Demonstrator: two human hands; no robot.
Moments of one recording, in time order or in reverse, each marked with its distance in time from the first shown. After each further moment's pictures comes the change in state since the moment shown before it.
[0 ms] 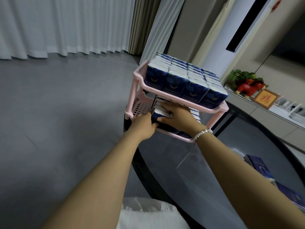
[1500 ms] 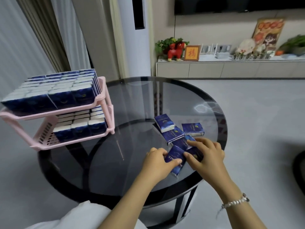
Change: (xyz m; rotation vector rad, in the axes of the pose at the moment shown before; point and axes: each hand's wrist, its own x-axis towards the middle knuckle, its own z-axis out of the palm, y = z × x) left_hand -0.158 0.205 0.177 0.030 -0.405 0.209; right_hand -0.376 0.104 -0.010 0.266 0.389 0.885
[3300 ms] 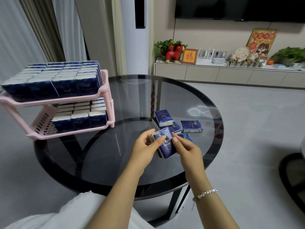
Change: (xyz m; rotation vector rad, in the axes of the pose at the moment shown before) left_hand -0.006 -0.015 -0.022 -0.893 0.130 -0.009; right_hand -0.008 -0.052 0.033 1.072 0.040 0.277
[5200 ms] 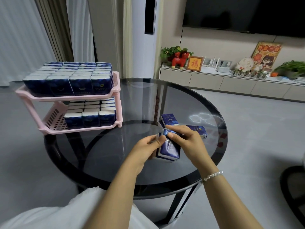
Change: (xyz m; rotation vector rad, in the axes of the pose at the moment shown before) left_hand -0.005 0.011 -0.026 0.017 -0.202 -0.092; right_hand 0.023 -0.036 0.009 -0.254 -0.367 -0.237
